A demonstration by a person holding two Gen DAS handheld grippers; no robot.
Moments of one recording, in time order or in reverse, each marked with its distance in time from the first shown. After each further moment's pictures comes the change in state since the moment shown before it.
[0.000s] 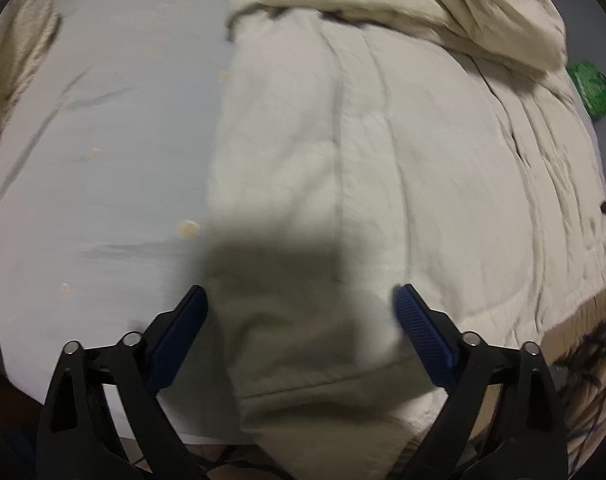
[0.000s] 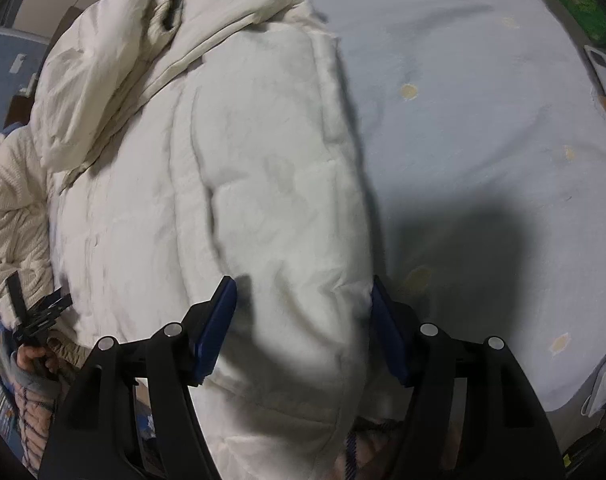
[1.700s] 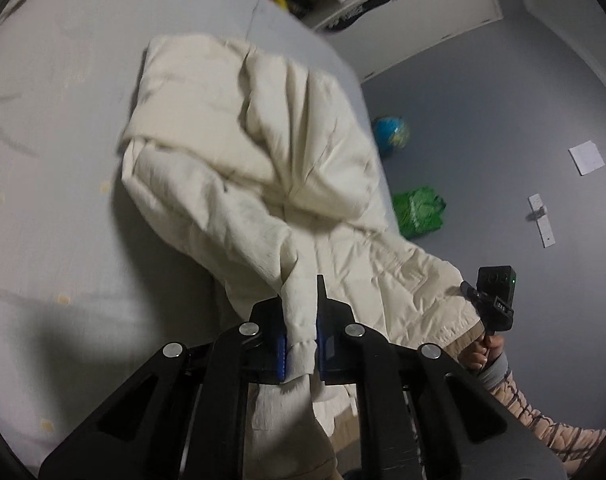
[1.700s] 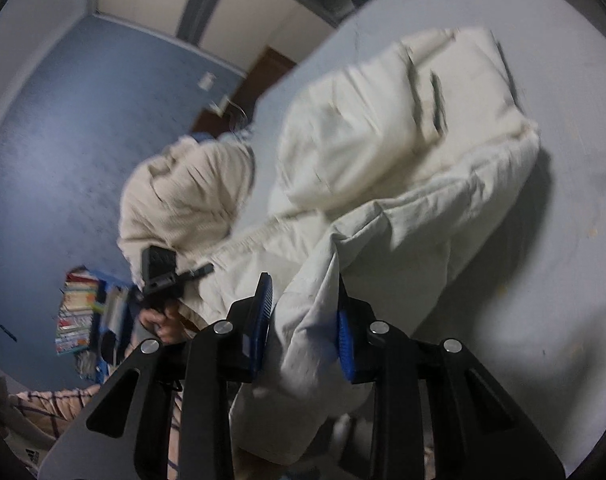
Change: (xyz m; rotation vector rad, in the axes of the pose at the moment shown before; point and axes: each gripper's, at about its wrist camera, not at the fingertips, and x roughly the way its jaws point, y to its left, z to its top) left arm -0.088 0.020 -0.012 -0.170 -0.399 -0.721; right arm -0.096 0.081 -0.002 -0.270 -0.294 0.622
